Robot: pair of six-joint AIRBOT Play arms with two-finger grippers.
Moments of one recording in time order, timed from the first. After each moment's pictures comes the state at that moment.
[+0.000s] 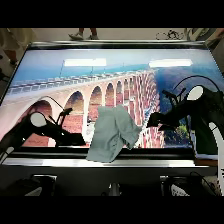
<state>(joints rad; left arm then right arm) -0.29 -1.09 0.70 1.00 -1.26 -1.52 -0.02 -1.26 1.06 -1.11 1.52 1.47</state>
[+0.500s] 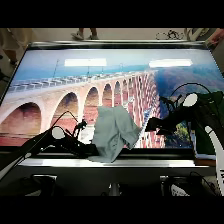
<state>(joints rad) -0.51 -1.22 0.55 0.79 -0.99 -1.53 -0.02 -1.26 0.96 -1.10 1.46 1.45</state>
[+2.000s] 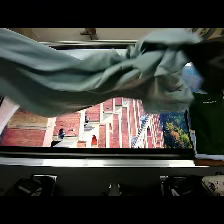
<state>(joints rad) -0.35 -0.63 1.63 1.48 -0.85 -1.76 0.30 -0.79 1.70 -1.24 1.16 1.42</state>
